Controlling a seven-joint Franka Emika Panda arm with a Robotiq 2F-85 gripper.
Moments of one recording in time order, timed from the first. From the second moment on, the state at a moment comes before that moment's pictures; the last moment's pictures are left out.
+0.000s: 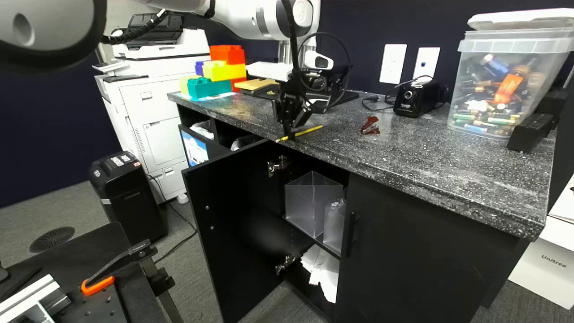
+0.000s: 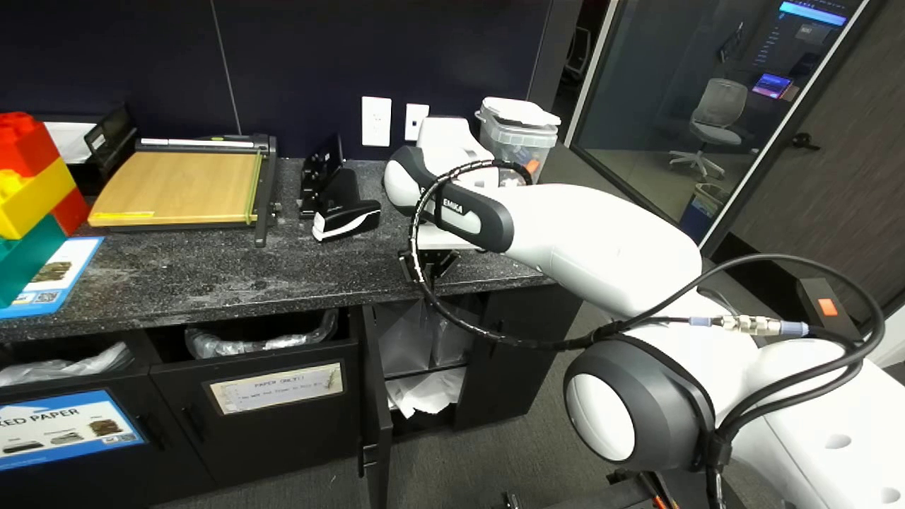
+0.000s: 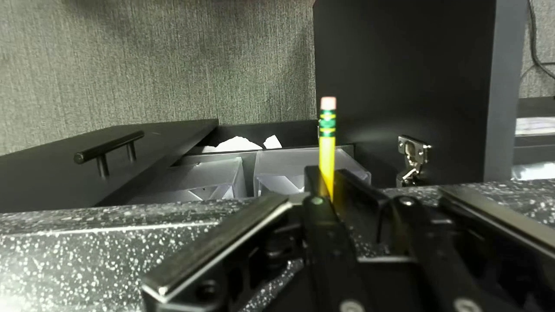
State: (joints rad) arm 0.24 1.30 0.02 -0.46 0.00 1.64 0.27
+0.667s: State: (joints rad) arm 0.23 1.31 0.03 -0.45 0.04 1.61 0.29
